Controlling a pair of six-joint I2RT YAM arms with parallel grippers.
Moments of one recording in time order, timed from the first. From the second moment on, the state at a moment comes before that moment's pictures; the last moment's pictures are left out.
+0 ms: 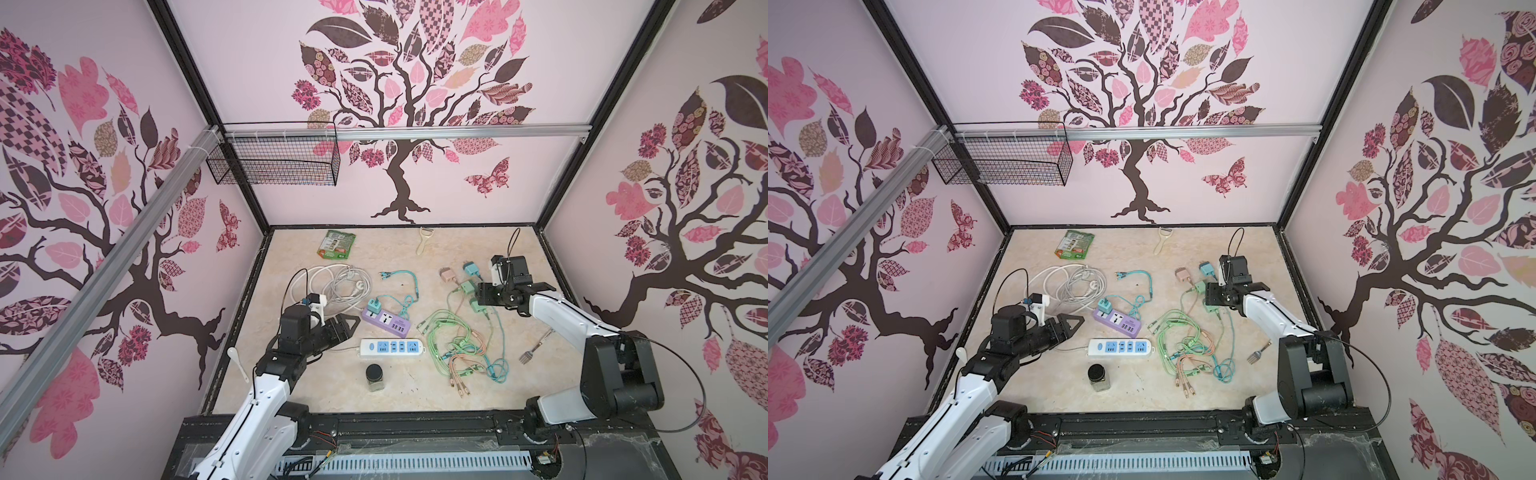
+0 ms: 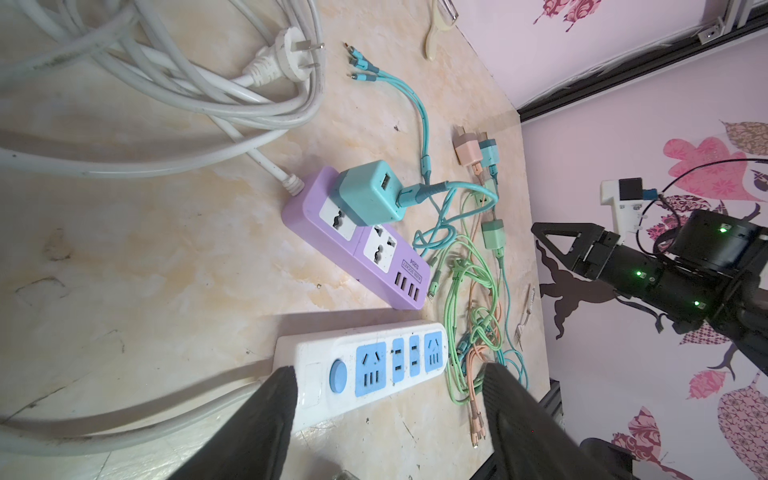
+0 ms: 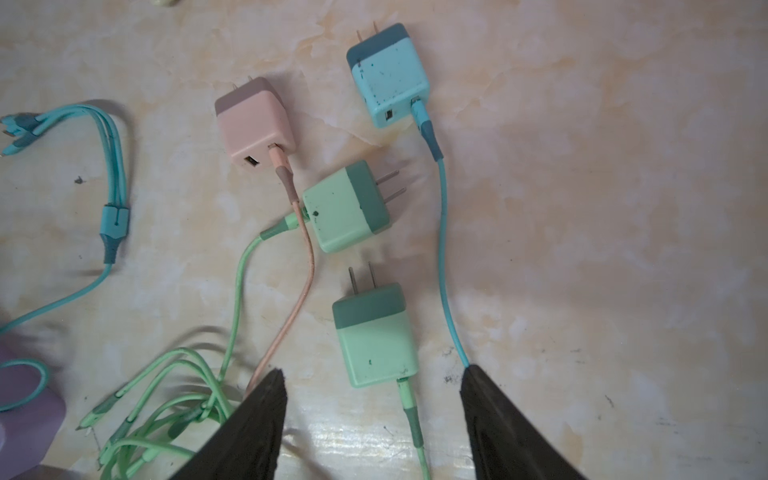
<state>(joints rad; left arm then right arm) -0.19 0.77 0.44 -0.28 0.48 -0.69 0.14 1.47 0.89 -0.39 -0.05 0.15</state>
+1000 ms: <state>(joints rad) -0.19 0.74 0.47 -0.34 0.48 -0.66 0.15 1.64 0.85 -0.31 -0.06 0.12</state>
